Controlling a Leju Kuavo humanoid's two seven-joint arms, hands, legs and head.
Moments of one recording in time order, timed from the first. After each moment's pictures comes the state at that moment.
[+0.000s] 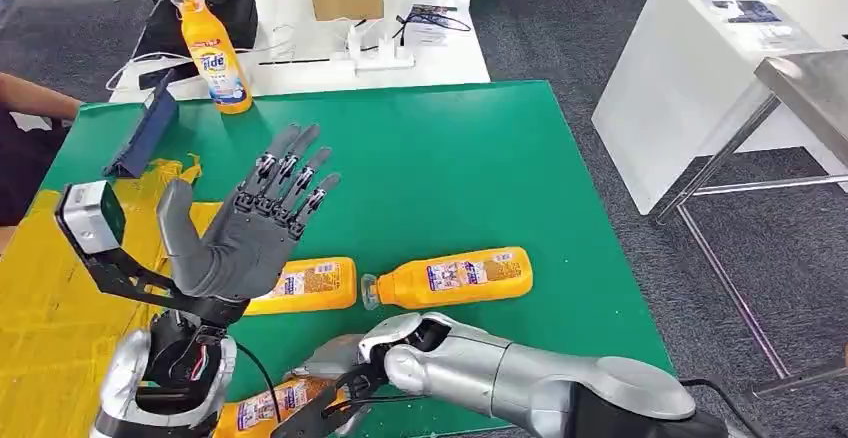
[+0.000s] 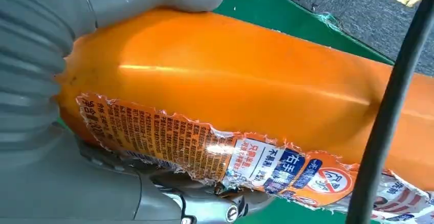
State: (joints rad) left arm -0.22 -0.07 -0.32 -1.76 0.66 -0.36 0.05; right arm -0.71 0.09 1.37 -0.81 0.35 0.53 0.02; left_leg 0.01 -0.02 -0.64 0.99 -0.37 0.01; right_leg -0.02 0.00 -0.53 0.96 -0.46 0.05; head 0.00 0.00
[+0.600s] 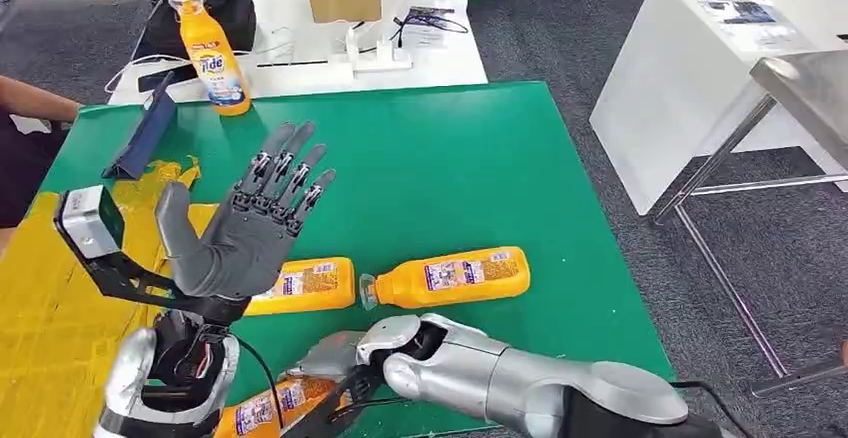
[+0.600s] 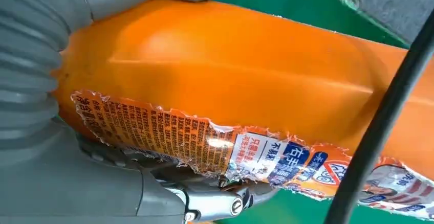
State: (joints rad) left arm -0.23 -0.07 -0.32 -1.73 0.62 -0.38 -0.02; right arm -0.70 0.10 1.37 -0.72 0.53 0.42 -0.08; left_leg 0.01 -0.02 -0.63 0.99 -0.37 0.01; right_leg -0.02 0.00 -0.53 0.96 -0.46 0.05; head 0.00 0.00
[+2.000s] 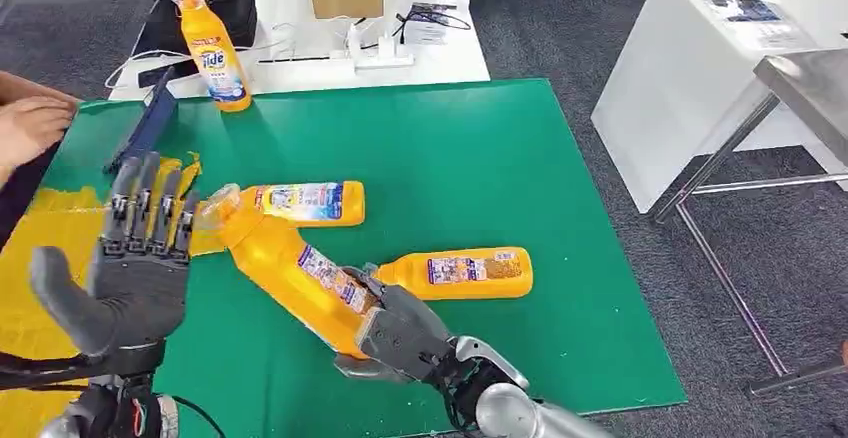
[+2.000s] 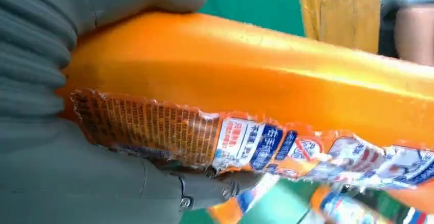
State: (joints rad) left arm 0.06 -0.13 -0.09 -1.98 0.50 -0.27 -0.04; right arm -0.22 -0.18 0.89 -1.52 0.11 -0.14 0.07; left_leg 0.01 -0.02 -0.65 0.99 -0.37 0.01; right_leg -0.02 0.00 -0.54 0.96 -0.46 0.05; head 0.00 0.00
